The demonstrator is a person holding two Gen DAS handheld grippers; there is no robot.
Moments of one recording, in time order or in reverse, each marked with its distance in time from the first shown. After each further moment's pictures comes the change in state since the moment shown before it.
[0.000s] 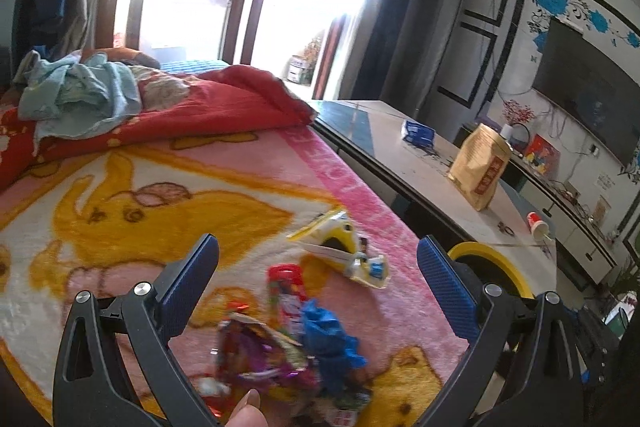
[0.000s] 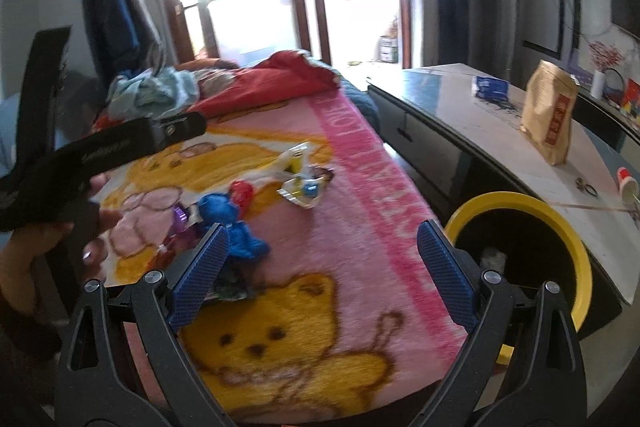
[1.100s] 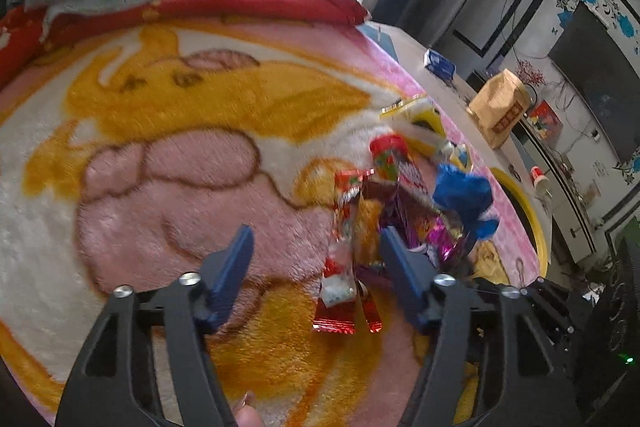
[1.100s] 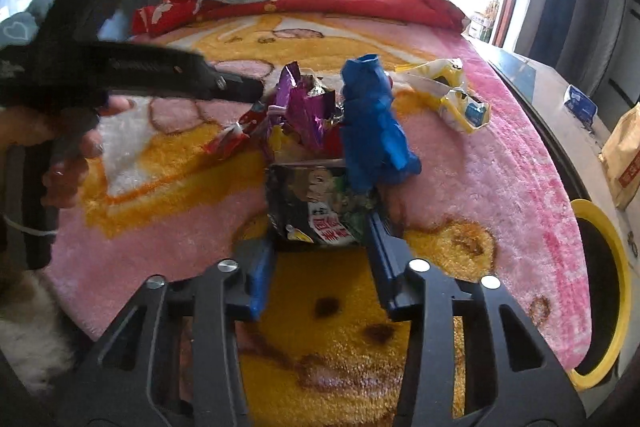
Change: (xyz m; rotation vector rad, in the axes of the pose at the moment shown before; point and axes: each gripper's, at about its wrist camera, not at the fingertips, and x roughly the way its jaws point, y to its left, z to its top) left arm 0.019 0.103 -0.068 -0.099 0.315 -0.053; right arm 0.067 0.092 -0.058 -0.309 0.224 0.164
